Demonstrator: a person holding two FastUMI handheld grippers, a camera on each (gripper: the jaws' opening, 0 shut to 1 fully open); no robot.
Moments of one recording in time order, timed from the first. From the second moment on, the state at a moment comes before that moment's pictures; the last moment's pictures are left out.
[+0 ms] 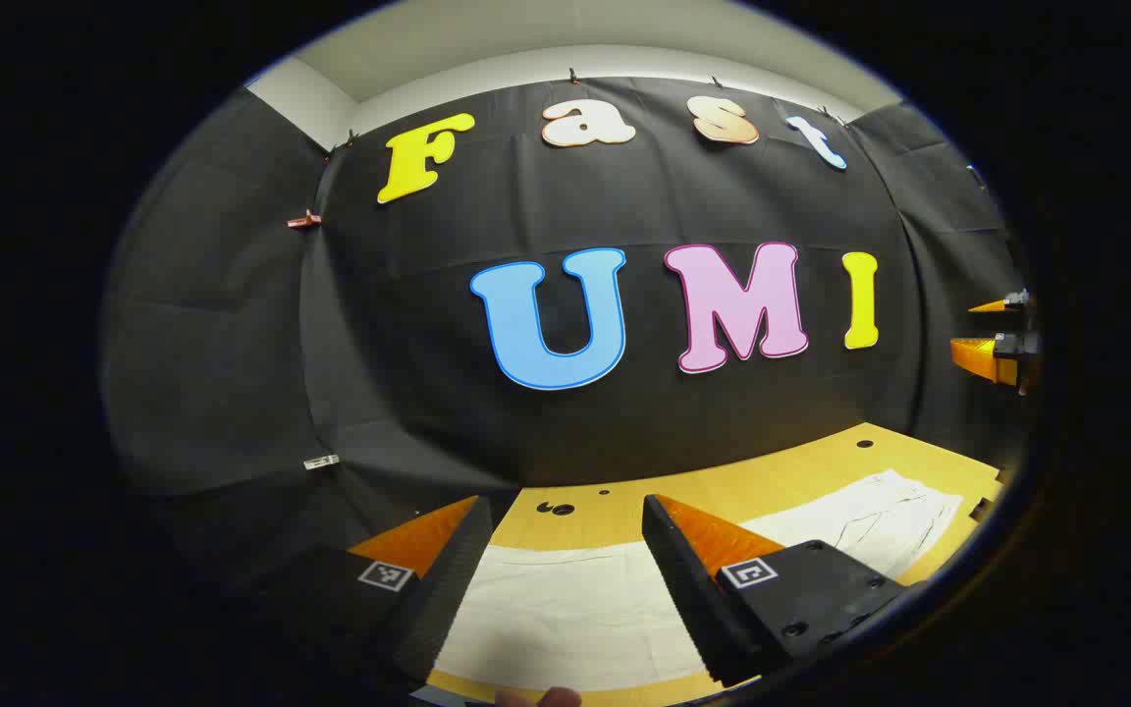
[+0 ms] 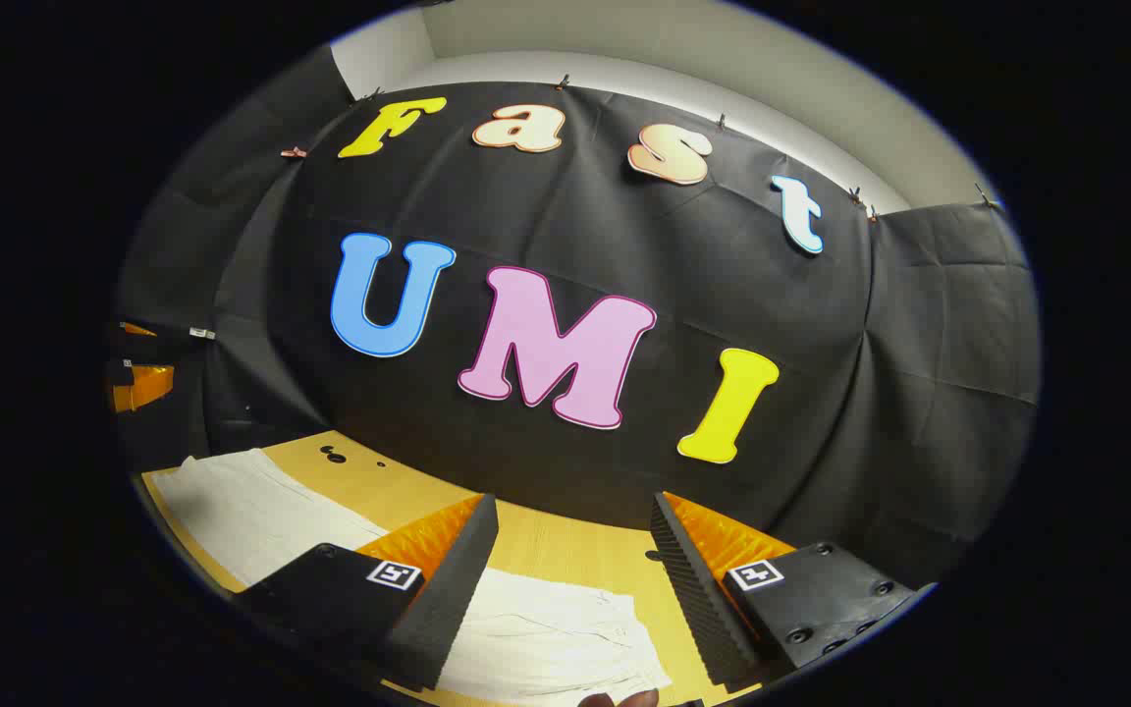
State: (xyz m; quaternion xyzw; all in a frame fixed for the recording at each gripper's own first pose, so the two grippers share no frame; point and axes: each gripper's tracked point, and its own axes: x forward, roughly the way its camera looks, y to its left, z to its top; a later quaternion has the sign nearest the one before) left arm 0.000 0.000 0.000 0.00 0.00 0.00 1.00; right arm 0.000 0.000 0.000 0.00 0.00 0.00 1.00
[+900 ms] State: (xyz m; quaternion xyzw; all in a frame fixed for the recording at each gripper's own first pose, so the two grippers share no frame) left arm -0.019 0.012 -0.043 0.11 0.03 -0.02 0.99; right arm -0.010 -0.001 -0.027 -0.07 0.02 0.03 1.00
